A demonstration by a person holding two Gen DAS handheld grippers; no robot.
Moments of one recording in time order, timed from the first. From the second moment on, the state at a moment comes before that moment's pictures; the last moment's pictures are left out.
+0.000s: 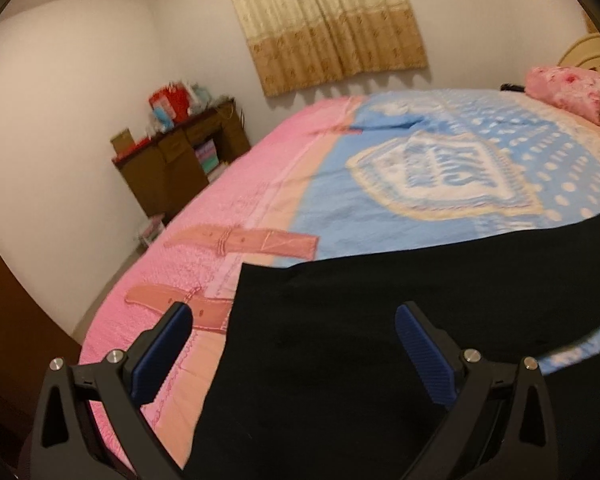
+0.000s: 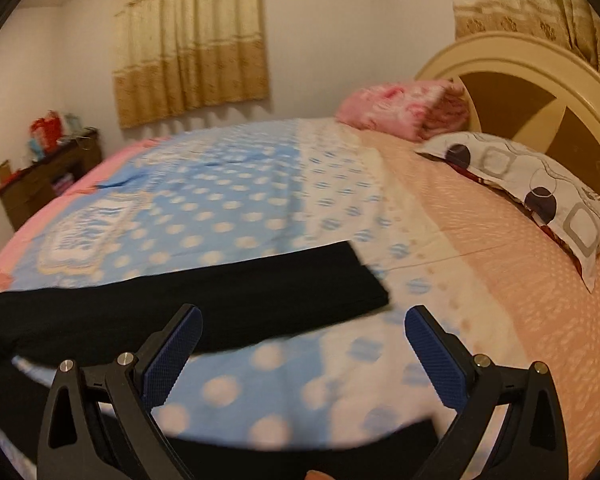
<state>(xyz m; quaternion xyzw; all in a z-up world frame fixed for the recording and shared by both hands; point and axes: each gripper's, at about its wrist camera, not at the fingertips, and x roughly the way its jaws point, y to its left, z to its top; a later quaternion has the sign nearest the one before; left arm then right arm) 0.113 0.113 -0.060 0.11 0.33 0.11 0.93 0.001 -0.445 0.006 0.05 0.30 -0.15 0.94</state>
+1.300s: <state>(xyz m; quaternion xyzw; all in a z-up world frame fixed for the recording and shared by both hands) 0.256 0.215 -0.132 0.00 0.47 0.07 0.88 0.179 -0.563 -0.085 0.09 0.44 -0.11 0.89</state>
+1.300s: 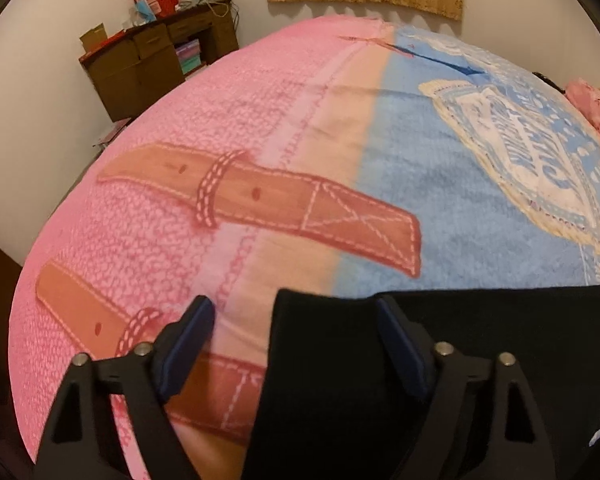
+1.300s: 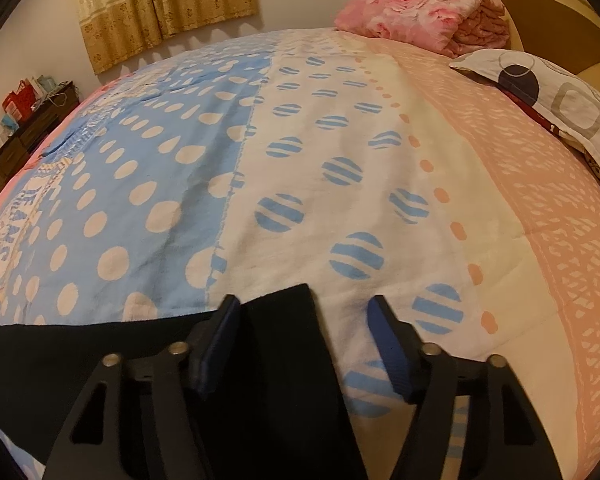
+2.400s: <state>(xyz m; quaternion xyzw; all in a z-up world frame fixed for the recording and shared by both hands) 0.079 0.245 -0.069 -0.10 0.36 -0.02 0.93 -0.052 -0.539 0.006 0.13 0.23 -0.02 0.96</state>
